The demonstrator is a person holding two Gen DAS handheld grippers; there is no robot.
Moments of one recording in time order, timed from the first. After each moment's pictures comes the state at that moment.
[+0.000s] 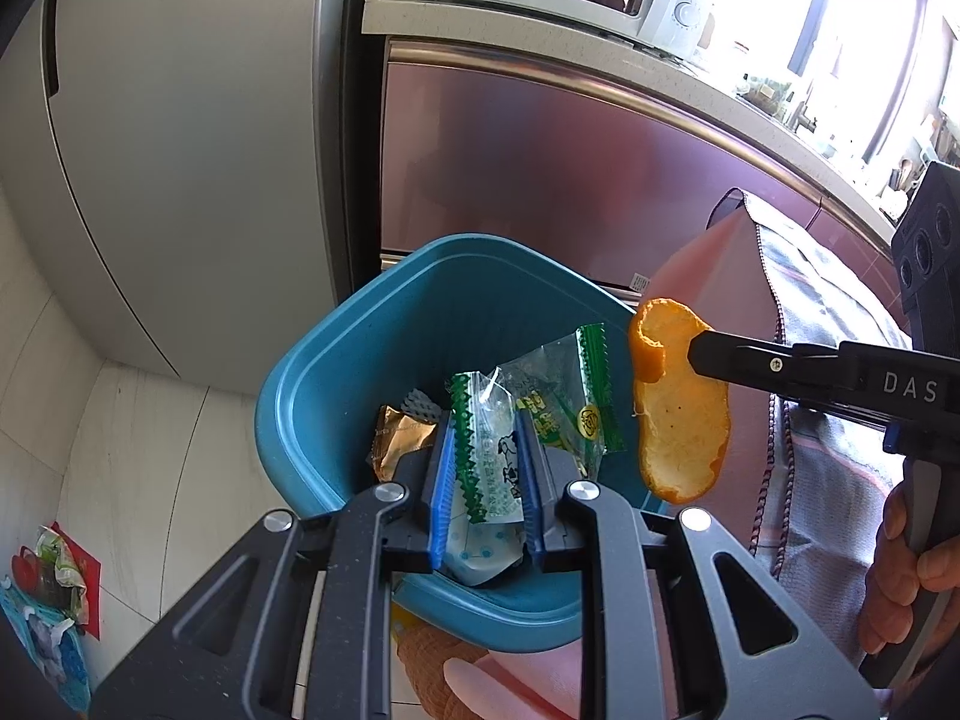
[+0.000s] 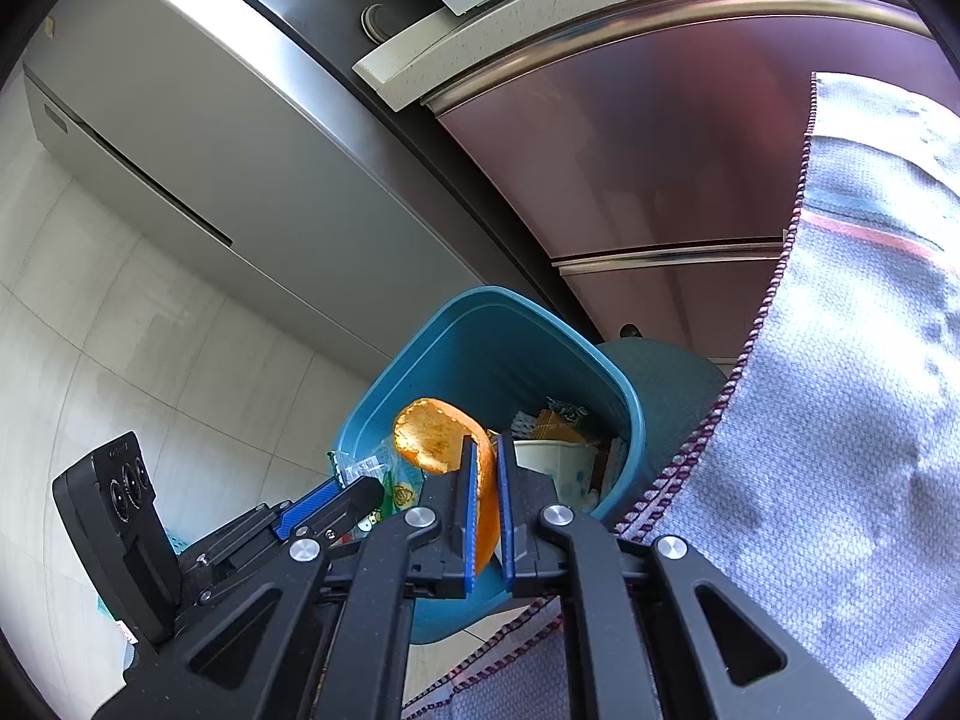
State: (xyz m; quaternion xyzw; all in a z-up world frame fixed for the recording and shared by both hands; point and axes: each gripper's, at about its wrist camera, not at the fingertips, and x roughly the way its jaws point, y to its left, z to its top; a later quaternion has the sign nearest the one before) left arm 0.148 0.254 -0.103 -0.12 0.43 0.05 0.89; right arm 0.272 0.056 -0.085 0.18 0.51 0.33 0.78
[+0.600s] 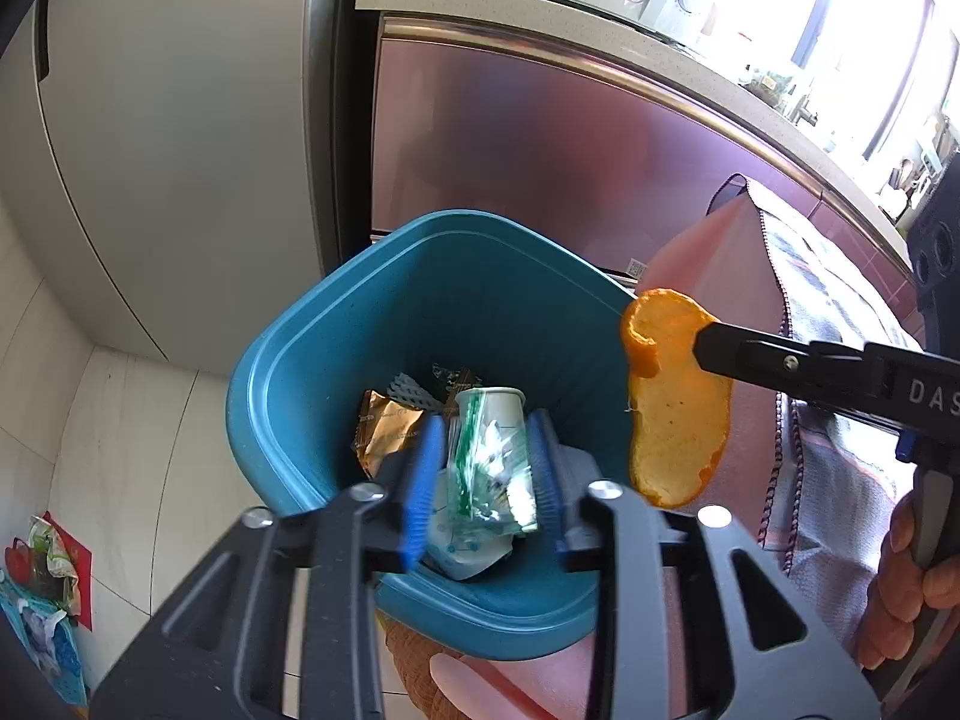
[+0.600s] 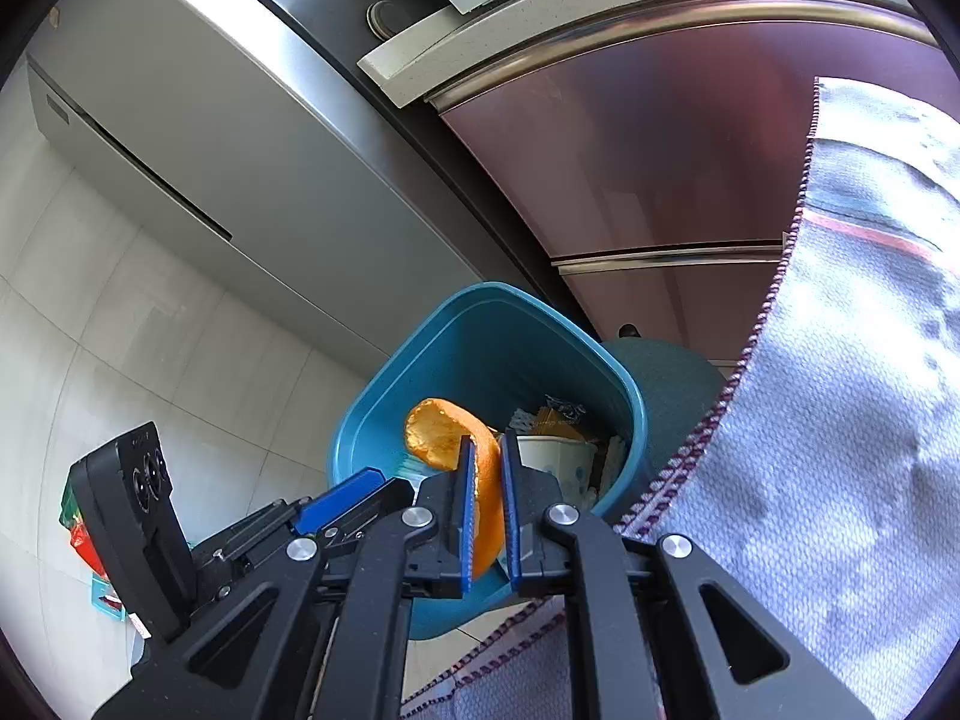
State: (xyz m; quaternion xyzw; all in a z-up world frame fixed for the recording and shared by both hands) left arm 0.156 0.250 -0.116 -0.13 0.44 0.05 0.89; right arm 0.268 0.058 -0.084 0.17 0.51 0.33 0.78
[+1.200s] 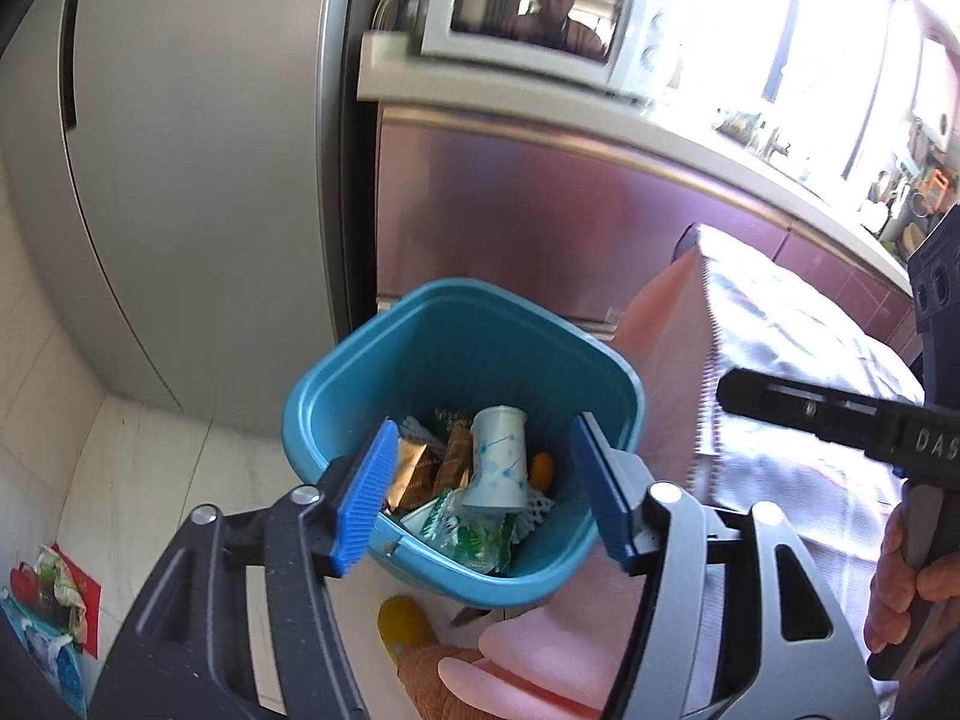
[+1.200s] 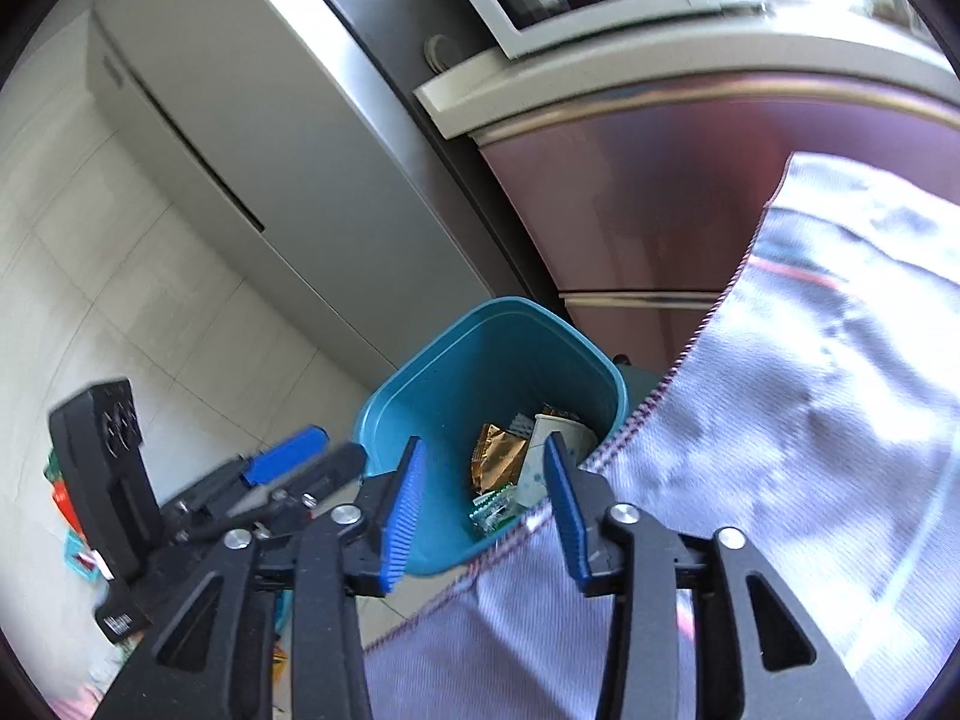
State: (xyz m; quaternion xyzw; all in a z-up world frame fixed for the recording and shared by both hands) left arm 0.107 0.235 -0.064 -0.10 0.36 0.04 0.93; right arm 0.219 0.027 -0.048 0.12 0.45 0.35 0.82
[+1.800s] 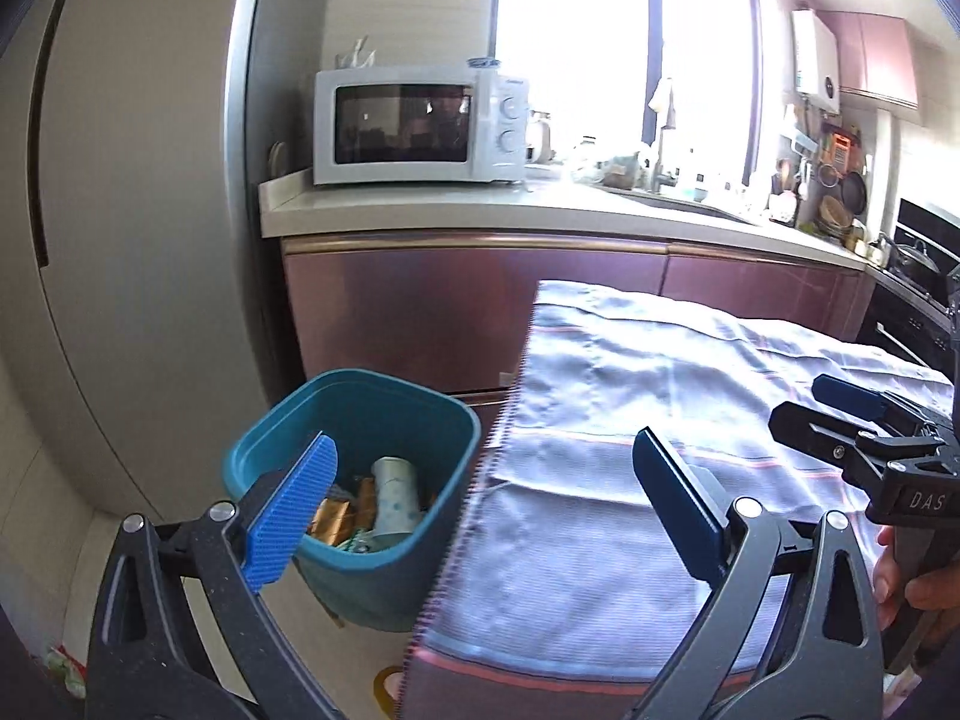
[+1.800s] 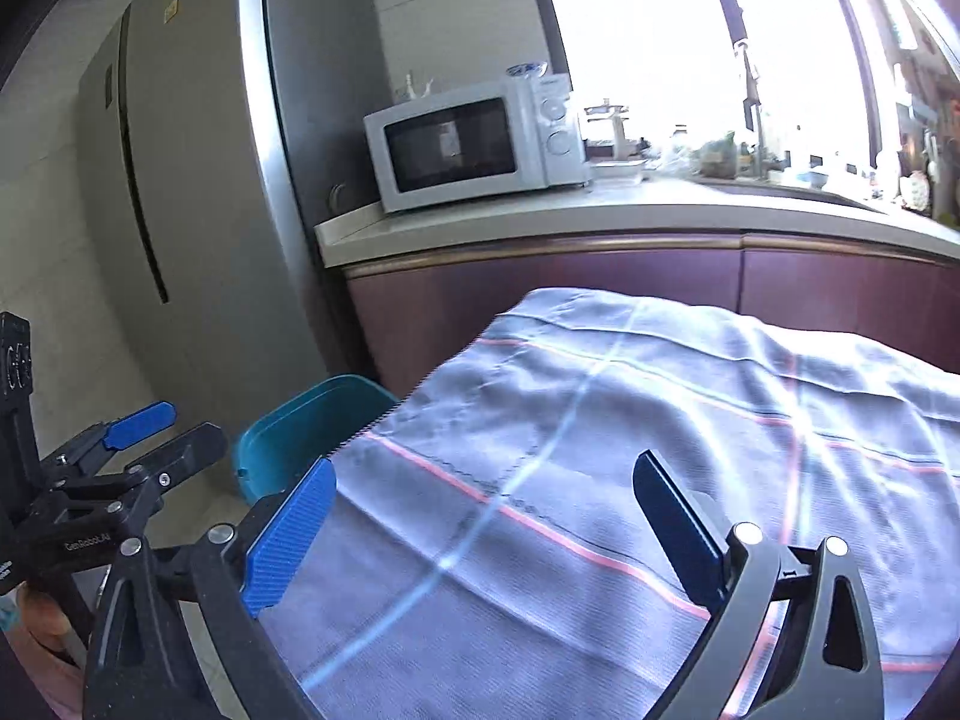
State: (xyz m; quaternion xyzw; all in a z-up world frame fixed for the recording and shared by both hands) left arm 0.019 0.128 -0.017 -0.02 0.24 -0.03 0.97; right arm 0.074 -0.090 -0.018 0.06 0.28 0.15 0.95
